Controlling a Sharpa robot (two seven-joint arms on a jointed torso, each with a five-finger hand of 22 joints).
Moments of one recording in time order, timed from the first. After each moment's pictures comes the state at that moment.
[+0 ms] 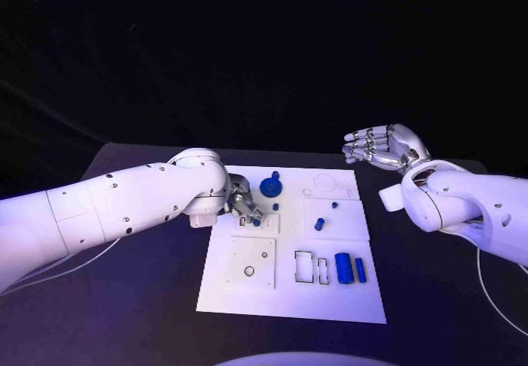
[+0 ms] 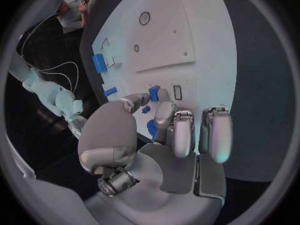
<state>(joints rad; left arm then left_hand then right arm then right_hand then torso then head) 1.32 -0.57 -0.08 1.38 -1.02 0.27 -0.65 0.95 -0.20 0.52 0.23 0.44 0.85 0.02 0.80 0.82 1.35 -0.04 1.26 1.11 1.47 -0.09 1.57 1.31 0.03 1.47 0.02 1.51 1.31 1.30 -0.95 -0.16 1.51 -0.42 -0.58 0.32 1.25 -0.20 0.48 0.03 0.29 0.89 0.22 0.13 0.29 1.05 0.18 0.07 0.07 1.02 0.14 0.10 0.35 0.17 0.95 0.24 0.12 0.37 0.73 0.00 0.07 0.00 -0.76</state>
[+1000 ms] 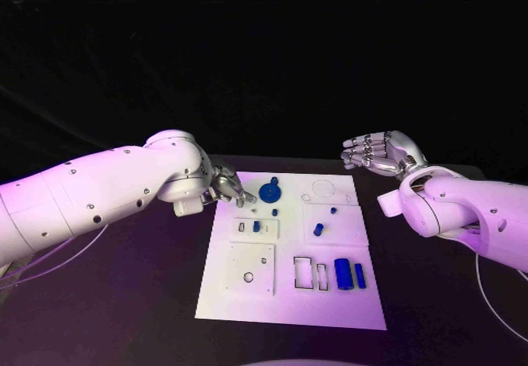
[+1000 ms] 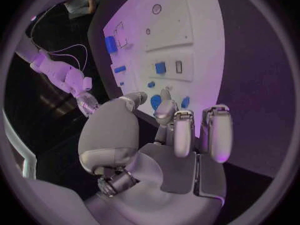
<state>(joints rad) 1.37 -0.66 0.00 1.42 -0.94 0.25 -0.66 1.00 -0.20 0.40 0.29 0.44 0.79 0.05 0.72 0.79 1.31 -0.03 1.22 1.07 1.47 -0.09 1.56 1.31 0.03 1.47 0.02 1.50 1.31 1.30 -0.95 -0.16 1.50 -0.42 -0.59 0.32 1.25 -0.20 0.48 0.03 0.29 0.88 0.23 0.13 0.29 1.04 0.18 0.07 0.07 1.02 0.14 0.09 0.34 0.17 0.95 0.24 0.12 0.36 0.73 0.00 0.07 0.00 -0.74</state>
